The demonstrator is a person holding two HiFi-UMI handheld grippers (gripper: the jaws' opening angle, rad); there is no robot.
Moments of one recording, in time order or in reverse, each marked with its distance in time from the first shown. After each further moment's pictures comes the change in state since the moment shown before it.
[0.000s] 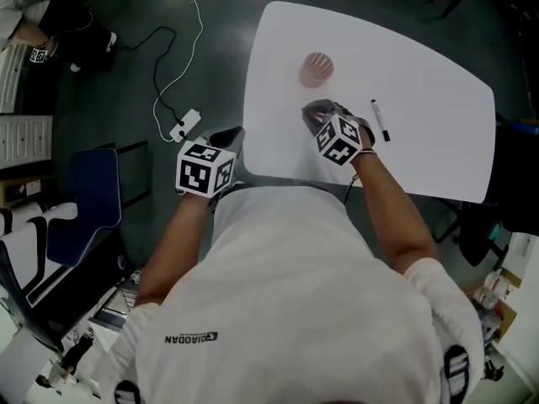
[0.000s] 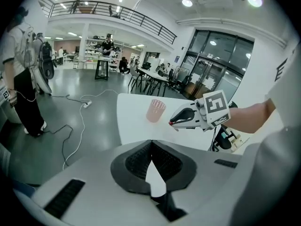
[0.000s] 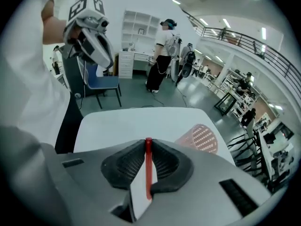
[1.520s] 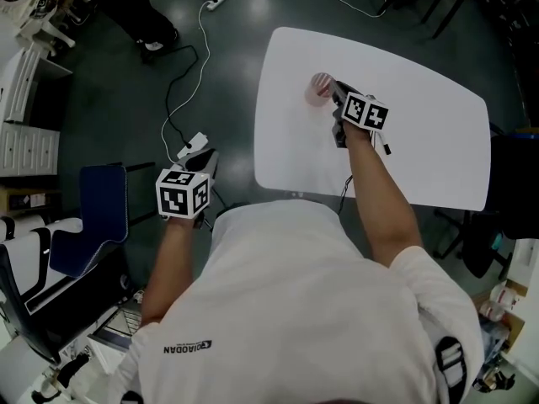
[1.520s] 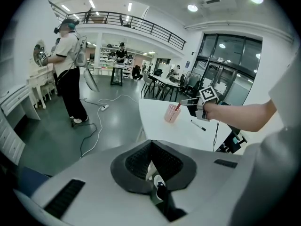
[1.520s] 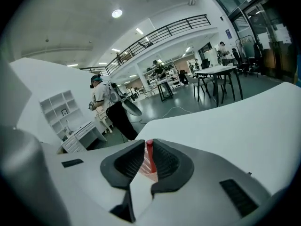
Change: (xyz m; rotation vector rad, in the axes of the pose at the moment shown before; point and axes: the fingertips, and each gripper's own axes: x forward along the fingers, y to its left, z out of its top) left arm -0.084 0.055 -0.030 -0.057 -0.077 0.140; right arm -0.033 -0.147 -0.018 1.126 -0.463 -0.323
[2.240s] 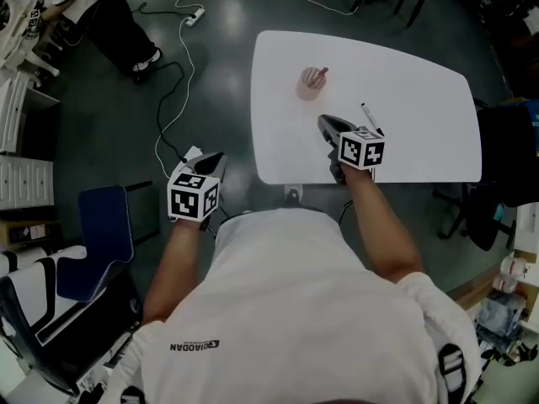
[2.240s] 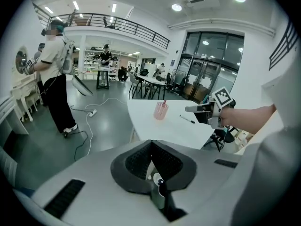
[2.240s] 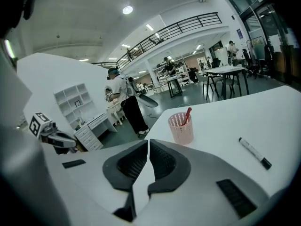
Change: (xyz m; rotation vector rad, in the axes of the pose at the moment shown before) left arm -0.014 -0.010 -0.014 0.142 -0.003 -0.119; right arm -0.103 0.091 -0.081 -0.065 0.054 0.101
